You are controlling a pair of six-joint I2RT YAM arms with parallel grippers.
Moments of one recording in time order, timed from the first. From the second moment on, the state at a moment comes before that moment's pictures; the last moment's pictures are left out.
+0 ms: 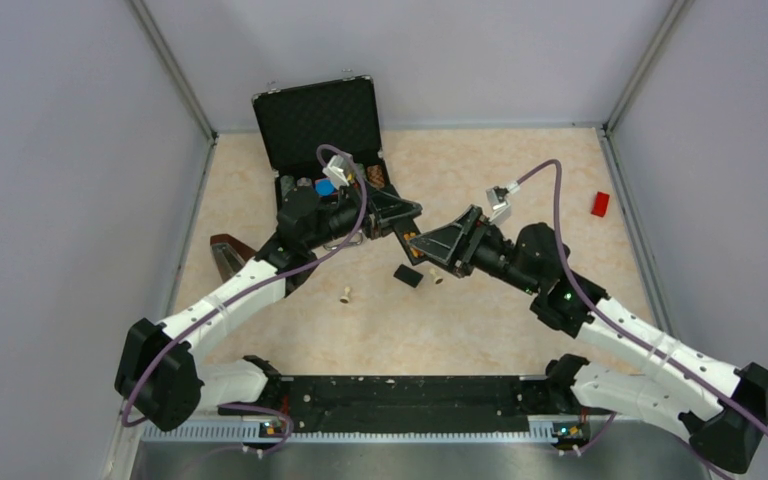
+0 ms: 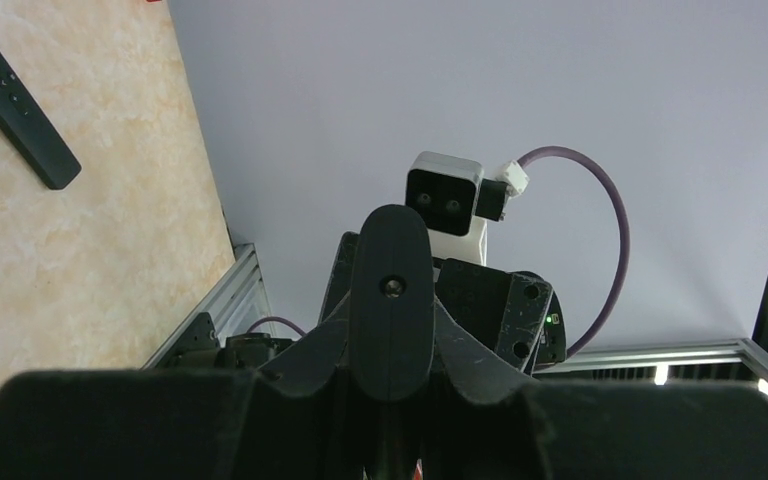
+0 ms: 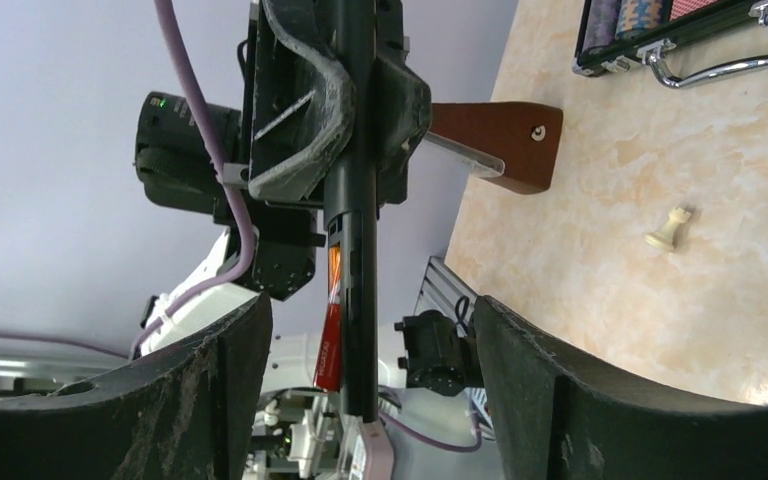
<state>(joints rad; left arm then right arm) -0.58 1.22 0.85 0.43 0.53 -1.47 0.81 0.89 0.74 0.10 -0.16 1.21</state>
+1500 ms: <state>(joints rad) -0.58 1.27 0.85 0.45 0.51 -1.66 0.81 0.80 0.74 0.05 -0.13 1.10</state>
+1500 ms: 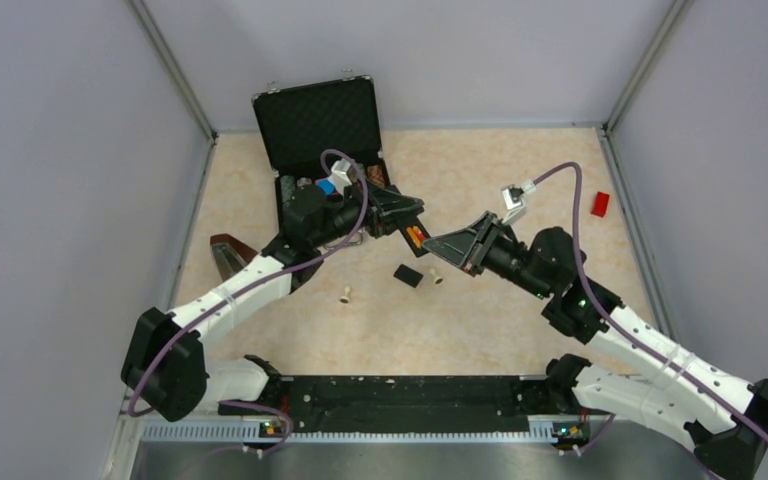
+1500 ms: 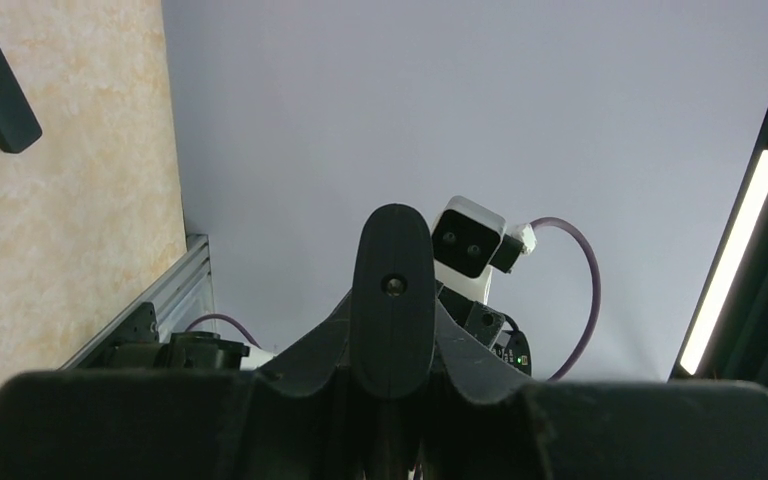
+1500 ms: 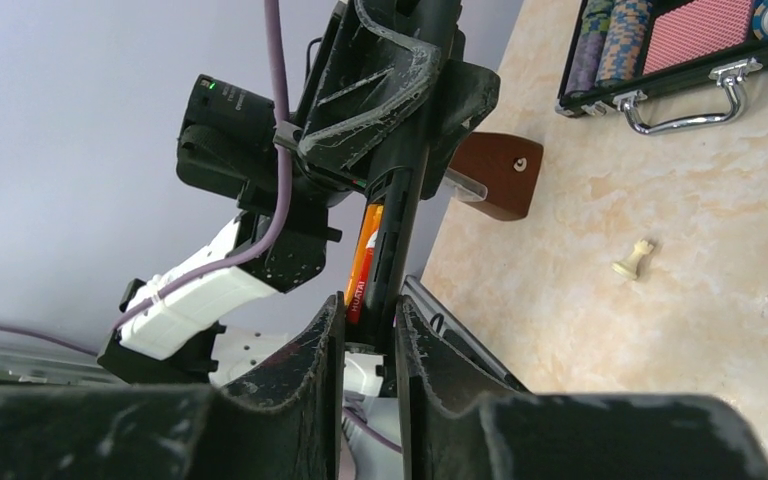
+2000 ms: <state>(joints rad) -0.57 1.27 0.85 0.46 0.51 -1.53 0.80 0.85 0.74 0.04 -0.16 1.15</state>
